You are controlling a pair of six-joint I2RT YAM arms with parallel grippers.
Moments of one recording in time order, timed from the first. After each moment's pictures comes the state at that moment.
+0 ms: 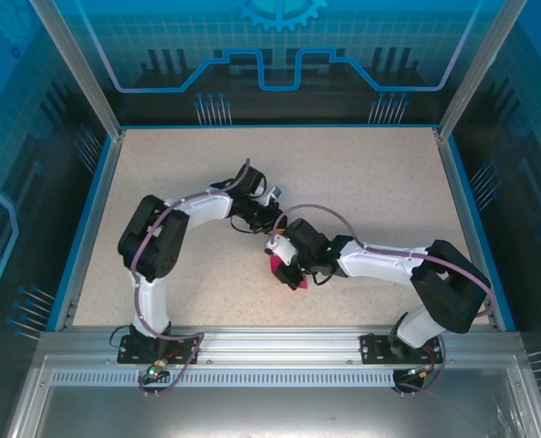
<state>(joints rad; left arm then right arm) -0.47 2.00 1.29 -0.38 0.73 -0.63 0.85 1.54 0.80 -0.27 -0.28 0.00</state>
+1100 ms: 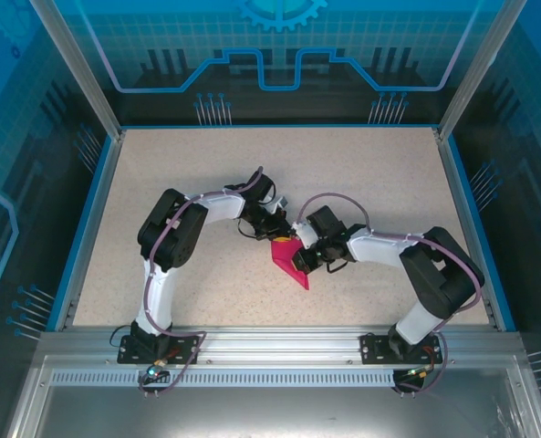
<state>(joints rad) -0.50 2.13 1.36 -0.44 0.70 -0.58 0.61 1.63 0.77 -0.25 -0.38 0.14</state>
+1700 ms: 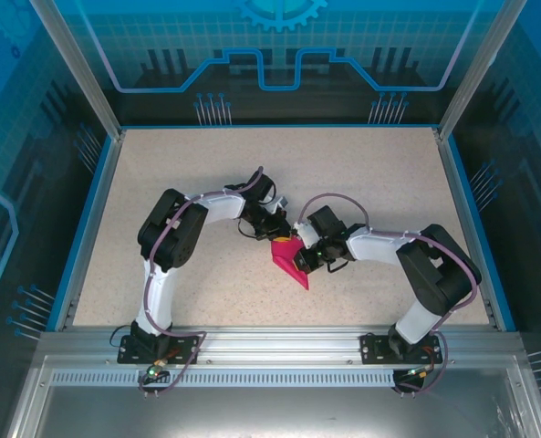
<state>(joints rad) -0.50 2.13 1.36 -0.44 0.70 -0.58 0.60 1.65 0.77 -0.25 -0.38 0.14</state>
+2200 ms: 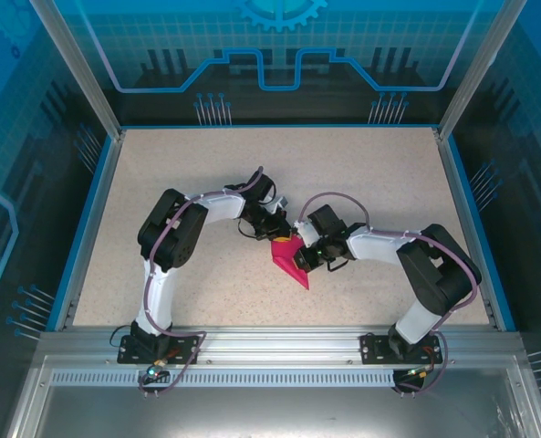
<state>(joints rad) -0.50 2.13 1.36 -0.44 0.70 -0.58 0.59 1.65 0.78 -0.25 -0.38 0.15</state>
